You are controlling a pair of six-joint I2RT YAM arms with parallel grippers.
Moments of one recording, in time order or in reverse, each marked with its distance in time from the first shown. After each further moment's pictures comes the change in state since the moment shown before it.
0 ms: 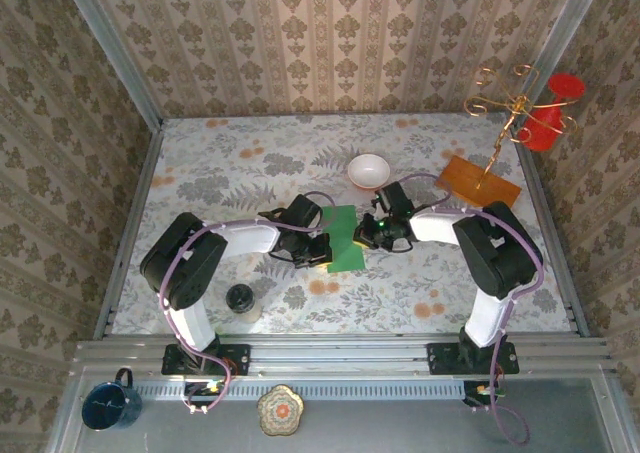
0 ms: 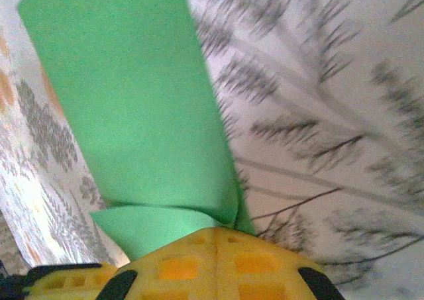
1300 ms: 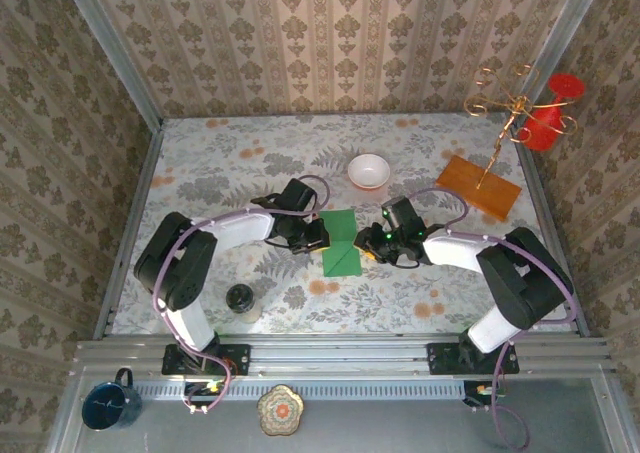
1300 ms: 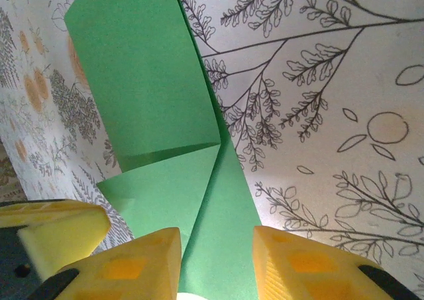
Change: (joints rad) left arm 0.062 -0.019 0.107 -0.106 -0.009 0.026; right arm 0.076 -0.223 -0.208 0.109 0.078 0.217
